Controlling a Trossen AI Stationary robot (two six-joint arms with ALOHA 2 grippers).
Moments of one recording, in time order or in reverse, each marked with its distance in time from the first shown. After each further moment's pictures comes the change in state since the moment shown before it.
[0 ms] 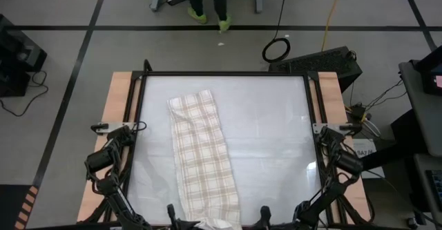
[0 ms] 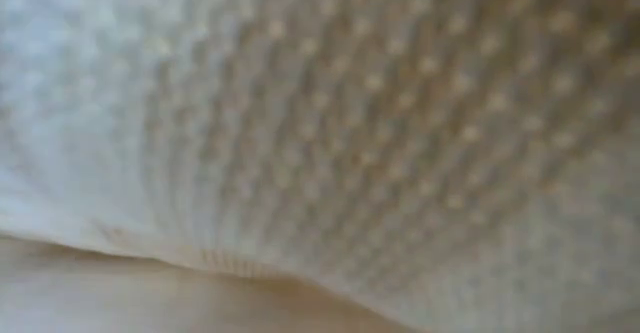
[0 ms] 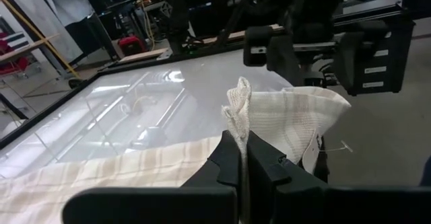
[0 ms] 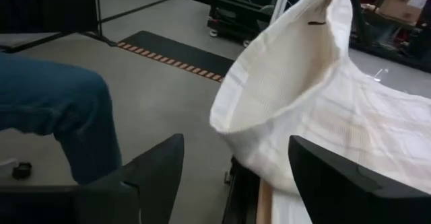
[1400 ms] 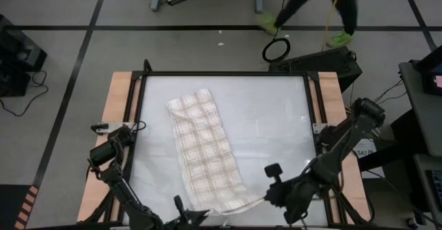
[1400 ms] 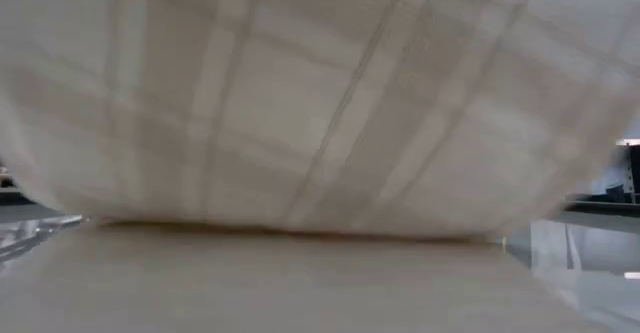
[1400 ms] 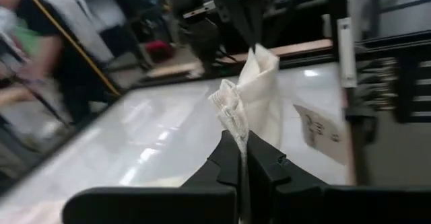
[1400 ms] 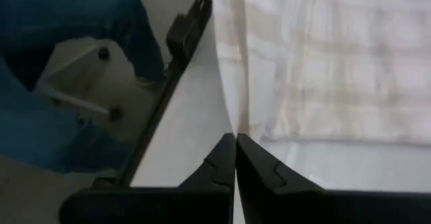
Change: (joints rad) left arm 0.091 -0.058 0.061 0.000 -0.025 0.140; right arm -0.251 -0.668 0.083 -1.237 -0.581 0.238
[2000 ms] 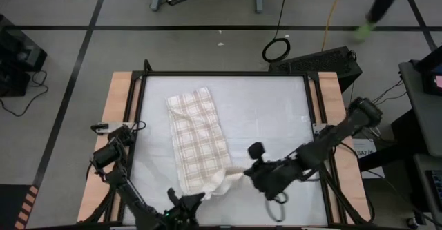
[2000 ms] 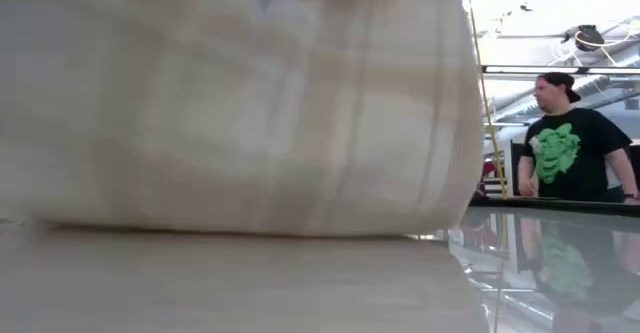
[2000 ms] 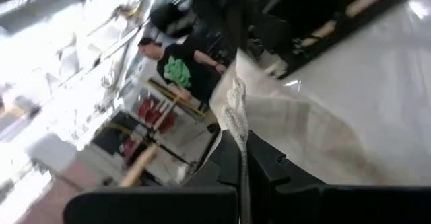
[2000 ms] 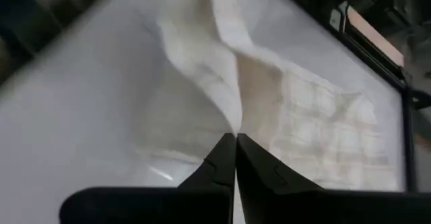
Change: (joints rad) left arm 0.043 0.036 0.000 -0.448 -0.253 0.040; right arm -0.197 0.007 0.074 0.020 0.183 -0.493
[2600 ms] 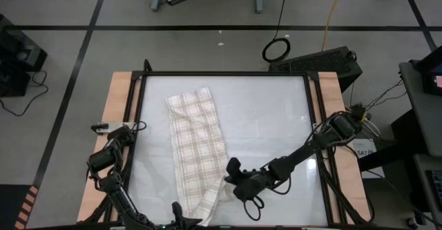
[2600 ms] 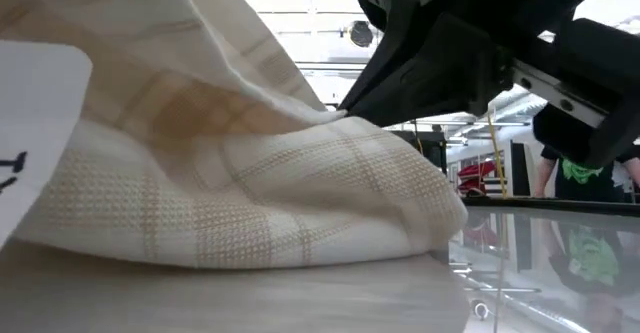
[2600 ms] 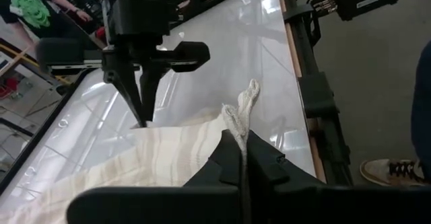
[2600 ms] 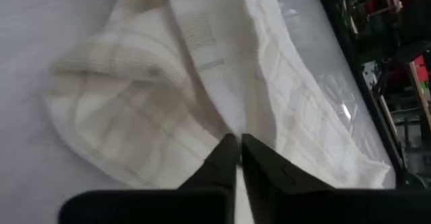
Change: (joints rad) left arm -0.102 0.026 0.001 0.212 0.463 -0.074; right arm -0.068 0.355 -0.251 0.711 0.006 -0.500
